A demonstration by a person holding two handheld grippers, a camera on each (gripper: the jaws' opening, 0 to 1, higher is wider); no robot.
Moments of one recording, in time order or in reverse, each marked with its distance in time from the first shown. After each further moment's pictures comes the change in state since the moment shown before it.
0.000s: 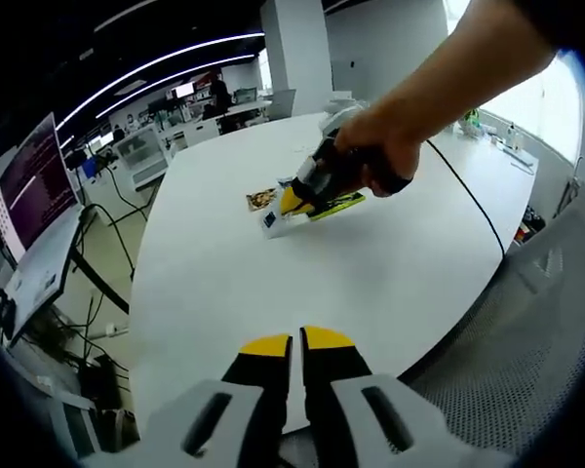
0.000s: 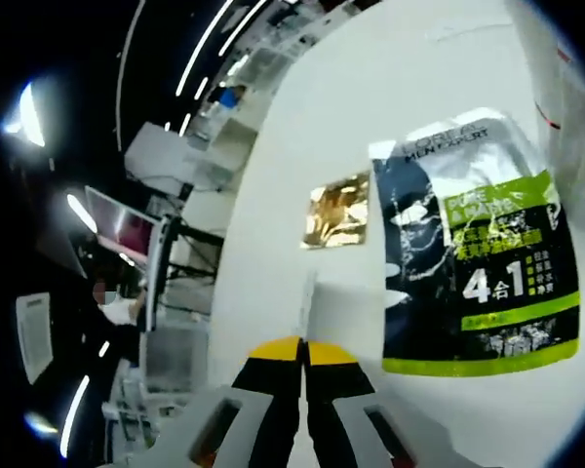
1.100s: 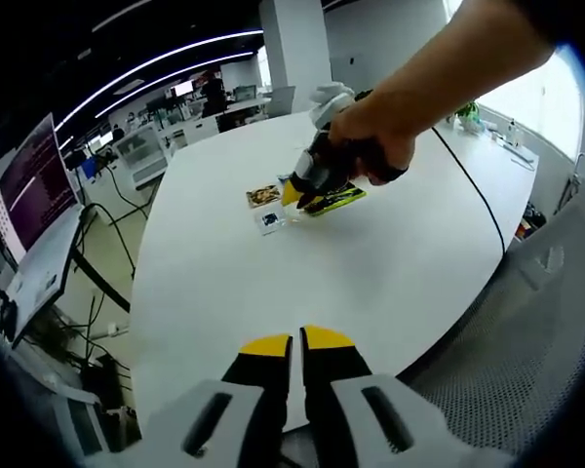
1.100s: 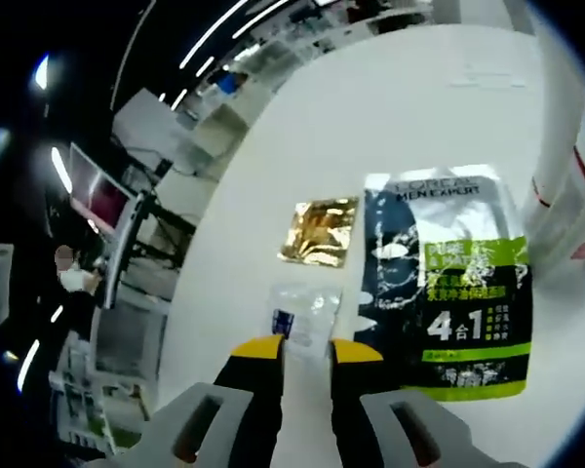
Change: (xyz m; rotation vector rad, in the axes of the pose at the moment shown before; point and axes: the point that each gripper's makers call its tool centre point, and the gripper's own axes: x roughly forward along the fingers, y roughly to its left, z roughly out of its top) left arm 0.000 0.001 -0.002 0.010 0.012 0.003; right arm -0.014 -0.011 0.020 -0.218 -0.056 -0.171
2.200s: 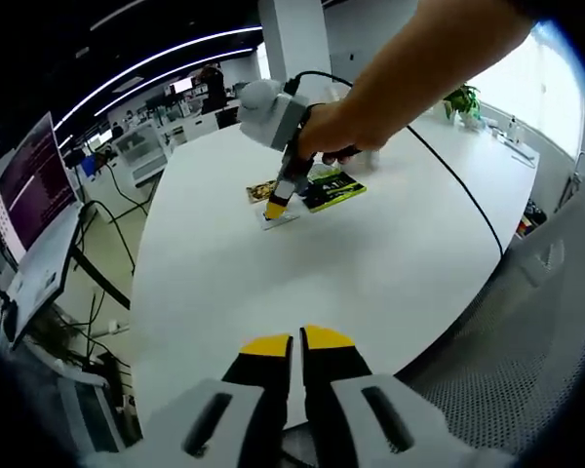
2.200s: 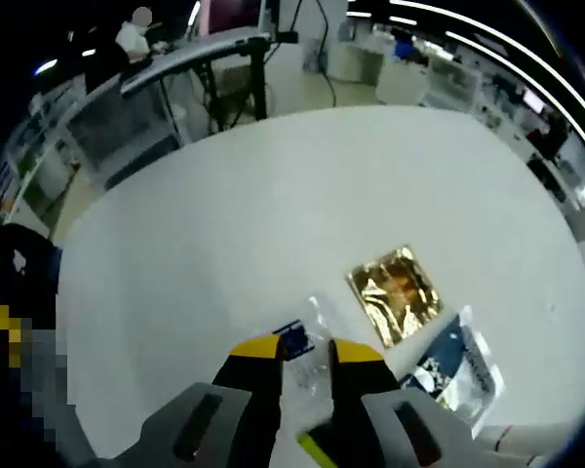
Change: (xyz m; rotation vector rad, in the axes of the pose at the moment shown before) left arm 0.001 0.000 -0.004 0.003 0.019 0.002; right arm 0.042 0.010 0.003 -0.936 0.215 -0.109
